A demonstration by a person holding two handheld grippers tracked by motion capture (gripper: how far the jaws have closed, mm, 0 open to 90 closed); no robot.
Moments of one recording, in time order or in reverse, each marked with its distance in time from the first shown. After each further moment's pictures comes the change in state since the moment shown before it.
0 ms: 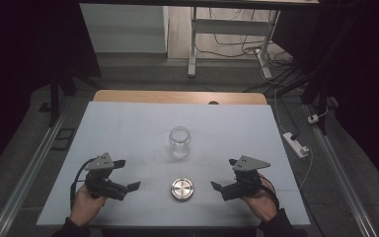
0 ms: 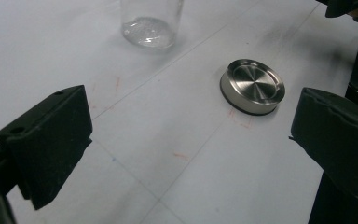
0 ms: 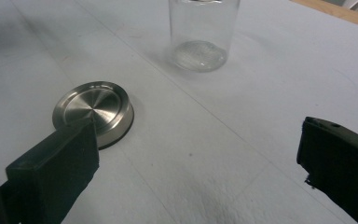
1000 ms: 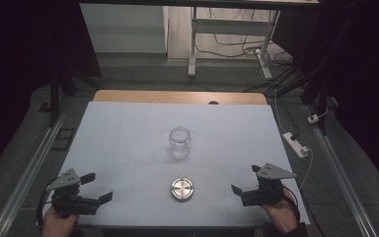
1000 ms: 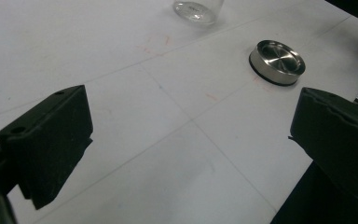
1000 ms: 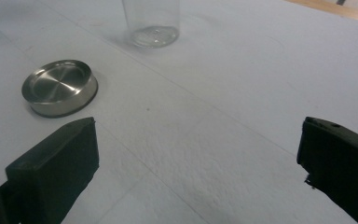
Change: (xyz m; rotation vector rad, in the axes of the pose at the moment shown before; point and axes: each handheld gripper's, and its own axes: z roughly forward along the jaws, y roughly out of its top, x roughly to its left) left arm 0.001 -0.055 -0.061 -0.045 0.124 -0.130; right arm -0.016 -0.032 -0.048 -0.008 -0.124 0.084
